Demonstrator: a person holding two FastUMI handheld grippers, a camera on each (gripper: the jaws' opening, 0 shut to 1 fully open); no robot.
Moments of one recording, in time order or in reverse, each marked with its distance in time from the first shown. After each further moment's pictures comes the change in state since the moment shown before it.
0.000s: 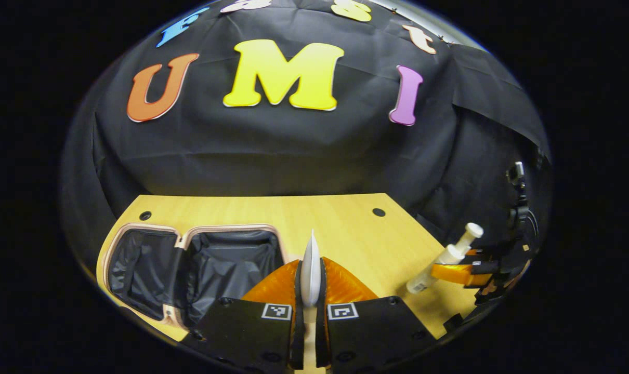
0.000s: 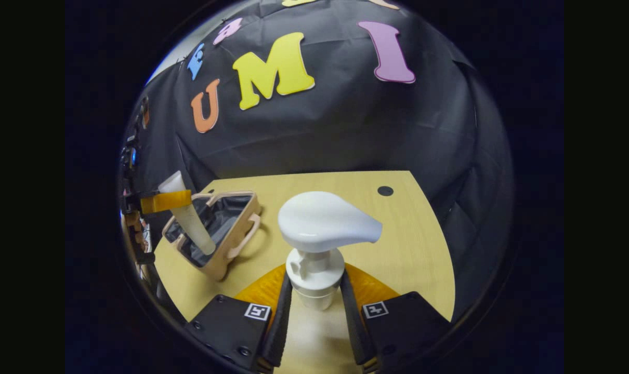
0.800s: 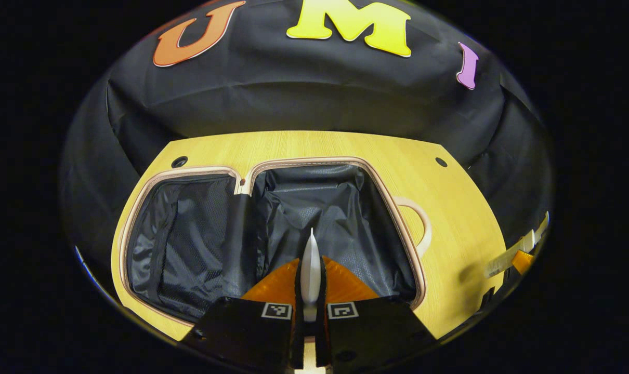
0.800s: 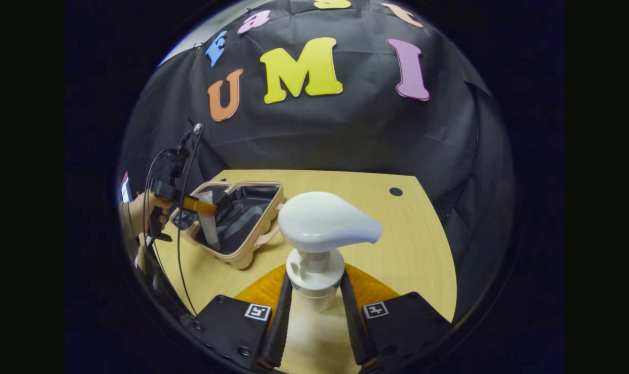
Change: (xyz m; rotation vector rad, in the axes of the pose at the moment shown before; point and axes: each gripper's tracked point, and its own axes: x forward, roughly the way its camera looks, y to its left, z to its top) left arm 0.024 0.124 -0.084 -0.031 0.344 0.118; right arm -0.035 0.059 -0.029 -0.069 0.007 -0.047
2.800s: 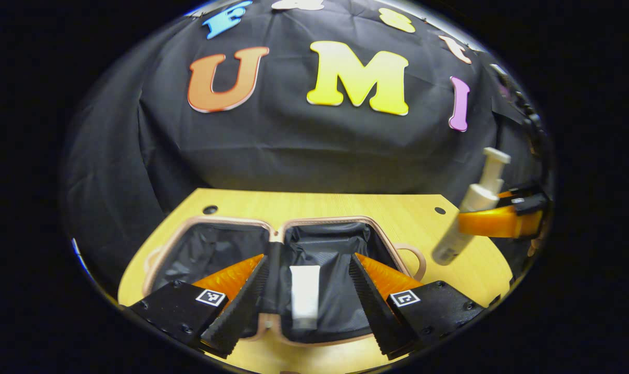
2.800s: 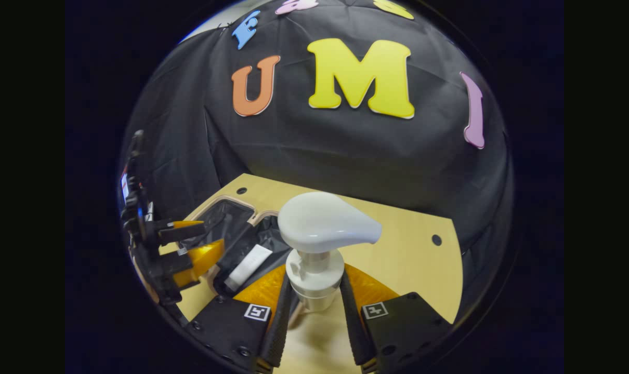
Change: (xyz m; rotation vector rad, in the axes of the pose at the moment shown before) left arm -0.100 0.035 0.043 0.033 -0.451 0.091; right arm 0.108 0.168 0.122 -0.125 0.052 0.130
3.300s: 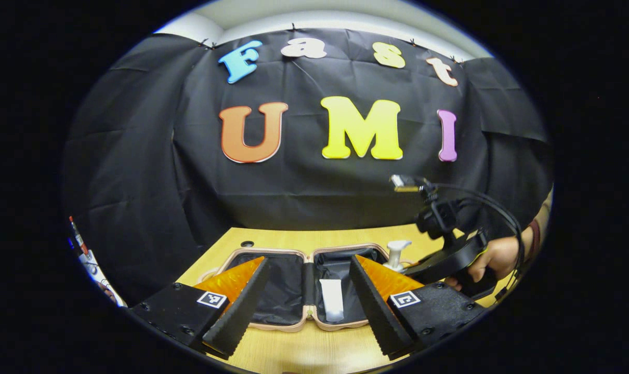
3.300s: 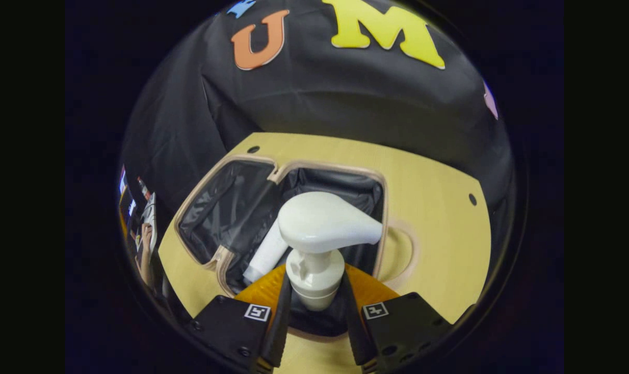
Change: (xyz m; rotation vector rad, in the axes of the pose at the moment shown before) left arm -0.116 0.032 0.031 -0.034 -0.221 0.080; right arm 0.072 0.073 -0.096 0.063 0.263 0.014
